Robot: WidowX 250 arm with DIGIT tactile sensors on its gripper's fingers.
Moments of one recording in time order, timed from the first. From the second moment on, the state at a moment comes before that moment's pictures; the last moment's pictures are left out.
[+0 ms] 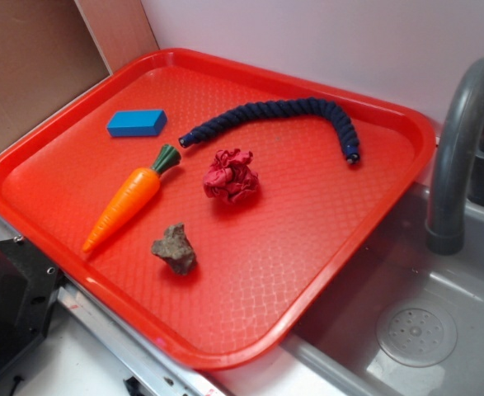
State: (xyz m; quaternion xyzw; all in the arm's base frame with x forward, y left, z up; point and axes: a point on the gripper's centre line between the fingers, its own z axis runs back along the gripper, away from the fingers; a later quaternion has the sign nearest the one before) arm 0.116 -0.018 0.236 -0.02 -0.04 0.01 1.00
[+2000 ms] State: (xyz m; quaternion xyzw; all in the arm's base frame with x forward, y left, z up) arm 0.166 -0.097 0.037 0.01 0.01 0.28 0.96
